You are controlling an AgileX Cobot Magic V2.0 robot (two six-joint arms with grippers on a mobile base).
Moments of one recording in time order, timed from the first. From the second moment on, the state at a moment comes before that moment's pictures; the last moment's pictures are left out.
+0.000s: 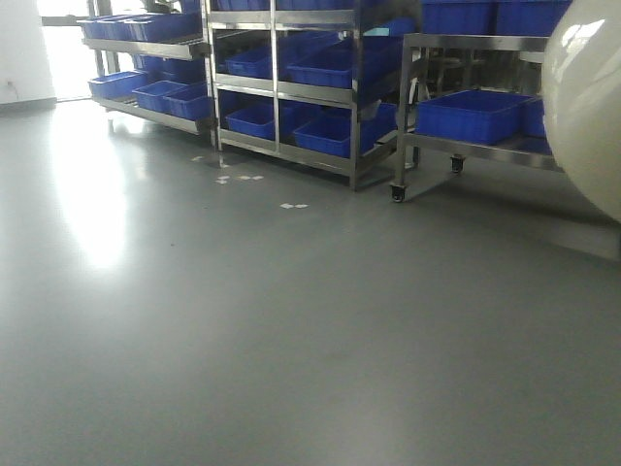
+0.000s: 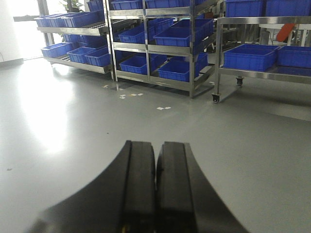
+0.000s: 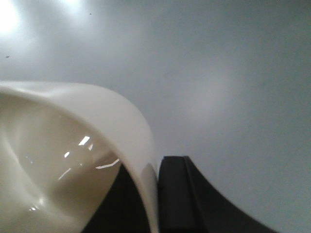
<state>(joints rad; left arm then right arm) -0.13 -0.01 0.01 -0.07 0.08 0.10 0.18 0.53 -0.61 0.01 0.67 0.29</state>
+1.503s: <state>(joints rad) -0.13 -0.01 0.01 -0.07 0.08 0.10 0.18 0.53 -0.61 0.01 0.67 0.29</state>
